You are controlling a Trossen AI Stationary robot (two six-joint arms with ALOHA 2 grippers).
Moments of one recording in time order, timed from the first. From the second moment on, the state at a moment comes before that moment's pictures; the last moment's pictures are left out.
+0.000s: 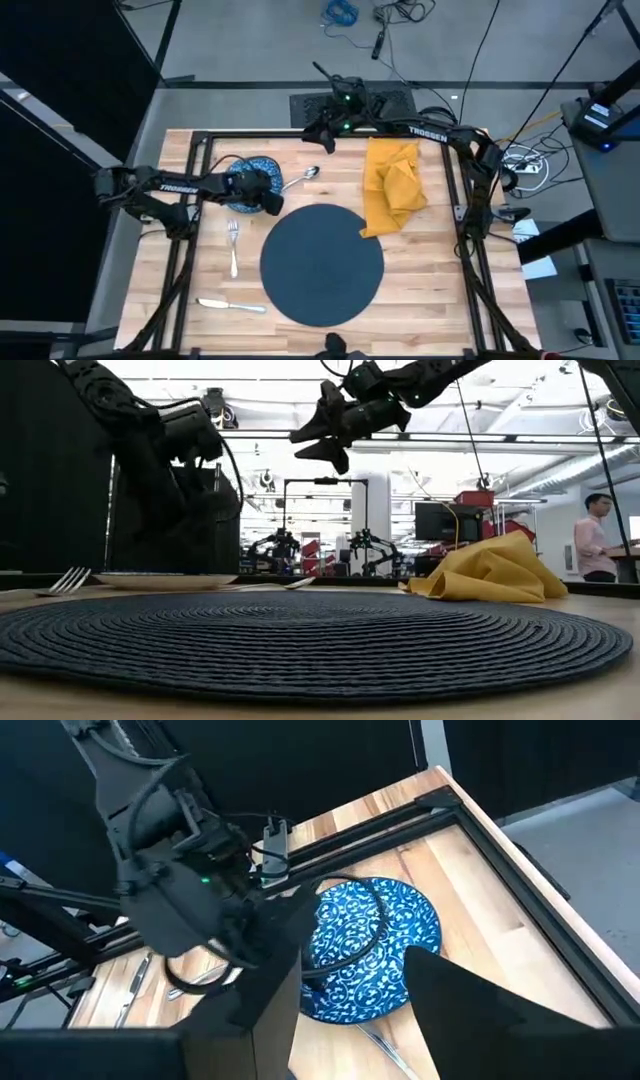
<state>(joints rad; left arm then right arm) 0.28 1.34 0.54 -0.22 -0.12 -0.78 -0.56 1.89 1.65 -0.23 -0.57 0.15</state>
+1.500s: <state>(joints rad) 0.71 0.76 0.53 -0.91 -0.19 -0.98 -0.49 2.22 1.58 0.13 -0.52 0.46</state>
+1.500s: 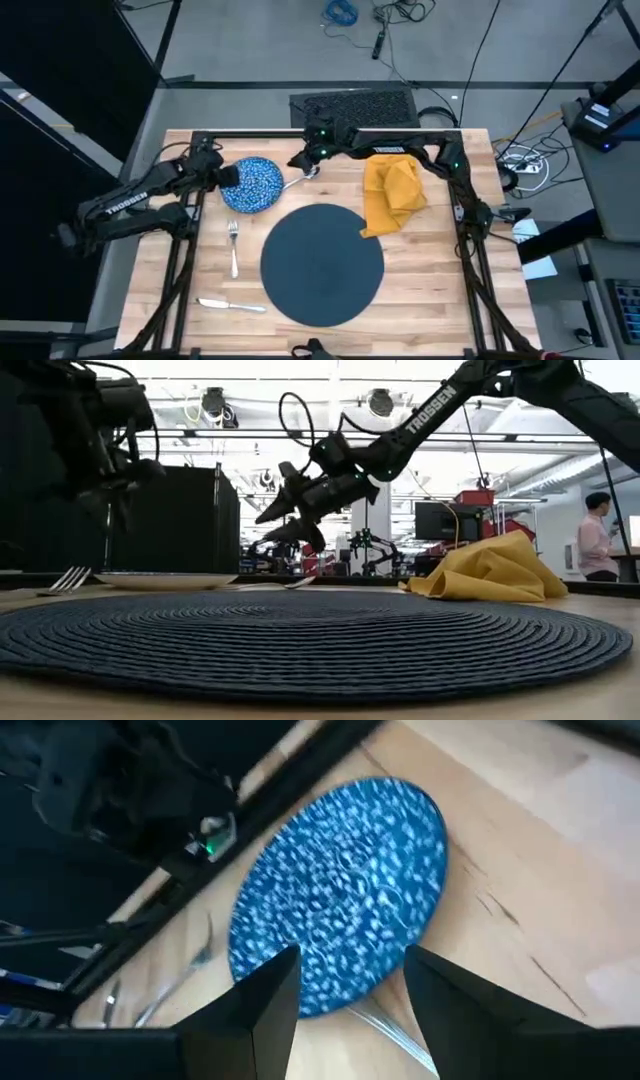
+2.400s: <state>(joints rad) 0.71 0.89 0.47 -0.88 -0.20 -1.04 -0.47 2.31 1.65 0.16 -0.50 0.47</state>
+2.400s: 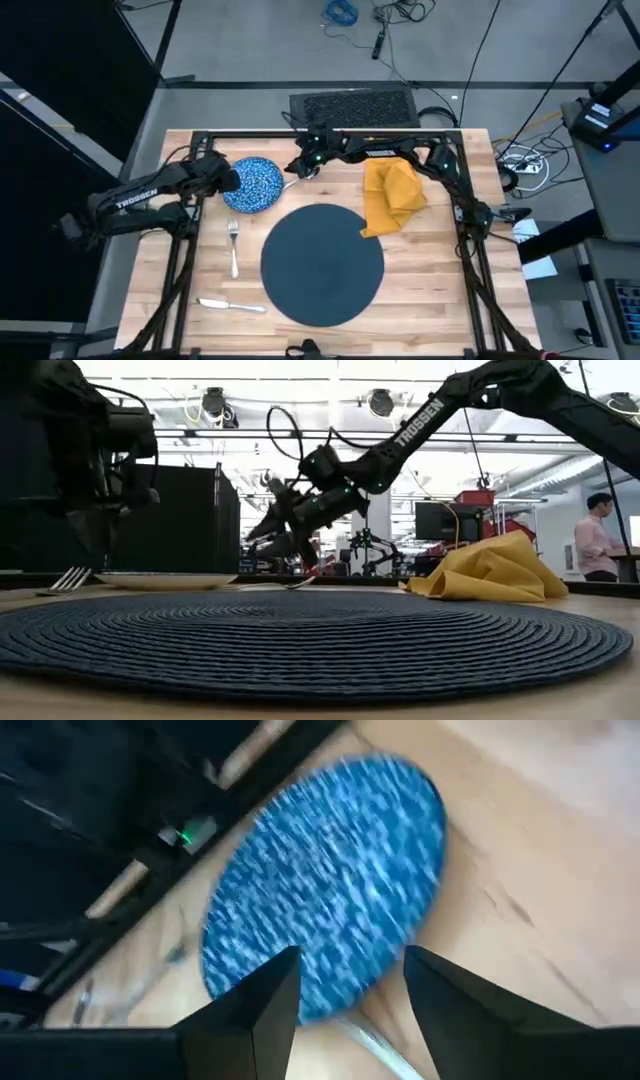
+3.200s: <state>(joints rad) 0.71 1.13 0.47 -0.73 -0.15 -0.93 -0.30 2.31 1.78 -0.17 -0.26 -0.21</state>
